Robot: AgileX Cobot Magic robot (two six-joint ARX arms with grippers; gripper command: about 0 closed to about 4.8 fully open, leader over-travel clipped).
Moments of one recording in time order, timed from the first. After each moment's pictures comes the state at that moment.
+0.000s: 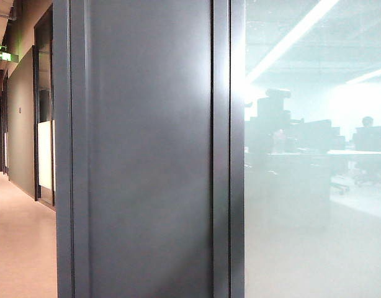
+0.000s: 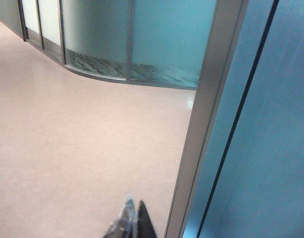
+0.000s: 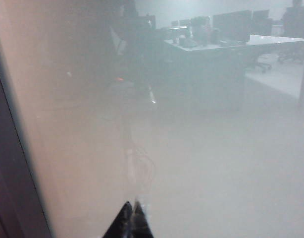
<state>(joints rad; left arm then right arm) 0.02 0.00 0.01 -0.02 0.02 -0.09 0.05 0.00 0.01 0.10 0.05 0.08</state>
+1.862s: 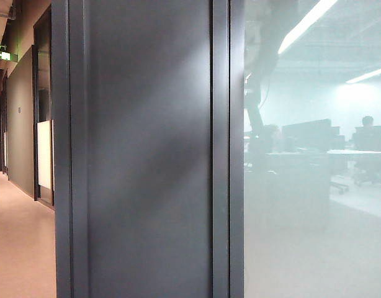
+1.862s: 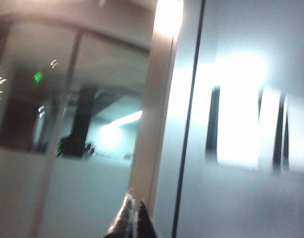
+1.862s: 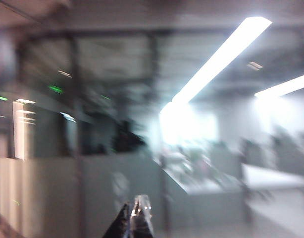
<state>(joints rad) 0.02 0.88 1.02 0.54 0.21 -0.30 0.05 0.81 0.98 0.42 0.06 0.03</state>
